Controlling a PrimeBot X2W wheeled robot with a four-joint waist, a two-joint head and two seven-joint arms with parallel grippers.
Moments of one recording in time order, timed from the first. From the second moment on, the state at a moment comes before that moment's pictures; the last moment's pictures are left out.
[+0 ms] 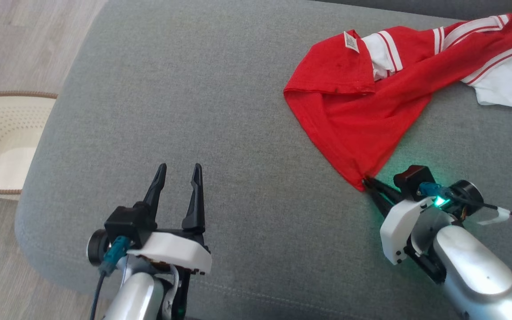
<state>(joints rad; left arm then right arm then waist) -0.11 0.05 -0.37 0.16 -0.29 0.13 -0.25 -0.40 -0.33 0.58 0.56 0.28 0.13 0.09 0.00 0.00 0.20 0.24</state>
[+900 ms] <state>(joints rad) -0.10 0.05 -0.34 0.14 -0.29 0.13 -0.25 -0.56 -0.11 0.90 0.52 0.42 0.13 0.00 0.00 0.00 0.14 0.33</state>
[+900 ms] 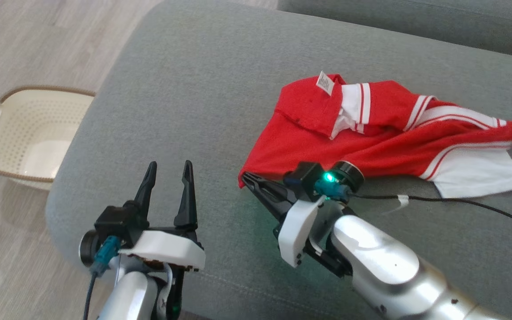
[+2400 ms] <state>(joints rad) -0.09 0.05 -0.34 0.15 -0.27 0.12 -0.25 -0.61 -0.23 -0.10 1.04 0.12 0.13 -0.19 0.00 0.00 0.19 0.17</state>
